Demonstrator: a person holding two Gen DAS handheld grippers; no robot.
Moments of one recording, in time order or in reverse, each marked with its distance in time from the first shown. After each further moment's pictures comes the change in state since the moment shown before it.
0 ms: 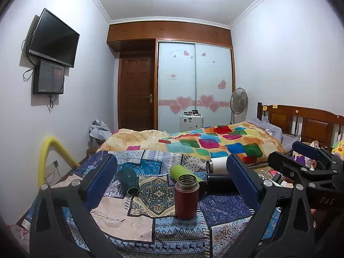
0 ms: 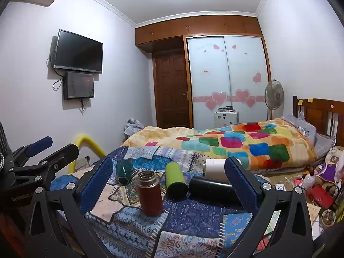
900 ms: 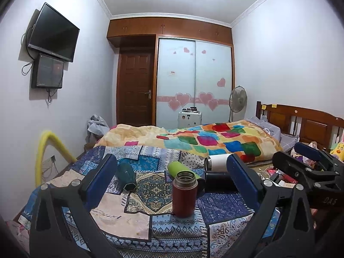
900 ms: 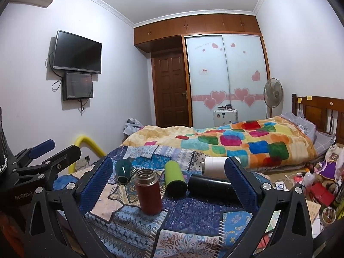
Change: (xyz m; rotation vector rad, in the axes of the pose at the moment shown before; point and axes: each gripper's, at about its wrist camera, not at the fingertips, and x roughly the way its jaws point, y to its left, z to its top) left arm 0.005 0.004 -0.004 -0.022 0.025 -0.014; right arm -0.003 -0.001 -0.001 0.007 0.007 -0.004
